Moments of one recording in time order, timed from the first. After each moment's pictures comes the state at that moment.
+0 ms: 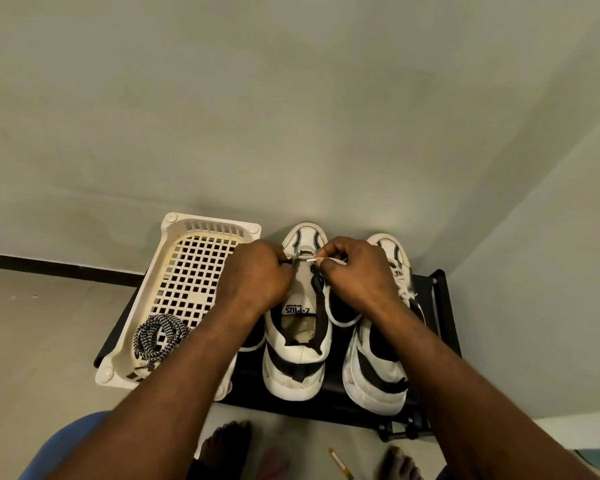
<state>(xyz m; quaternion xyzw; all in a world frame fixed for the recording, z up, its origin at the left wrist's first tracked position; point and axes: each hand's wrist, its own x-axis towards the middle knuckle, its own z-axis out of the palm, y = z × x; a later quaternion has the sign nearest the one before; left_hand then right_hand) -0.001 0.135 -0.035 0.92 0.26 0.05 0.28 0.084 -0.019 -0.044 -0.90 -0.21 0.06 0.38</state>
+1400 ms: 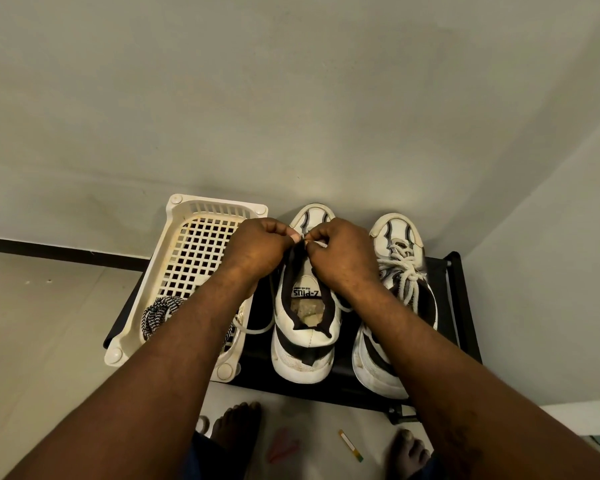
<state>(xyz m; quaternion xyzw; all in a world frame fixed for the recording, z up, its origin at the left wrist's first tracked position) 0.008 0.150 -0.056 0.74 0.32 0.07 0.59 0.076 0.017 -0.063 -0.92 -0.21 0.04 0.34</state>
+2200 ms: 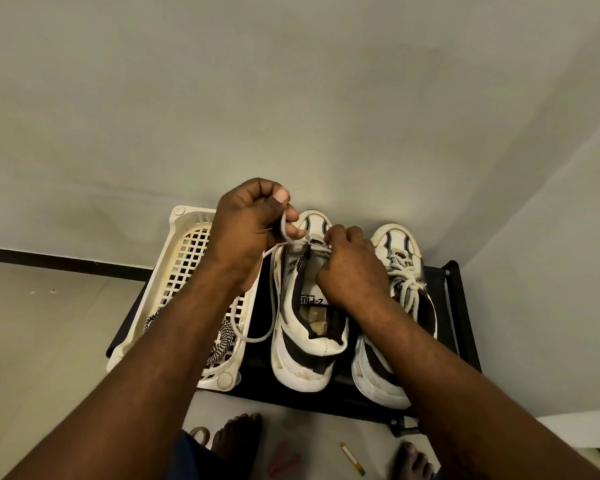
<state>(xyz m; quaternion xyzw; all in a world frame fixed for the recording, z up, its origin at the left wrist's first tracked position) -0.006 0.144 0.003 0.58 0.13 0.19 0.78 0.071 0.003 -0.059 -0.95 -0.24 0.04 0.17</state>
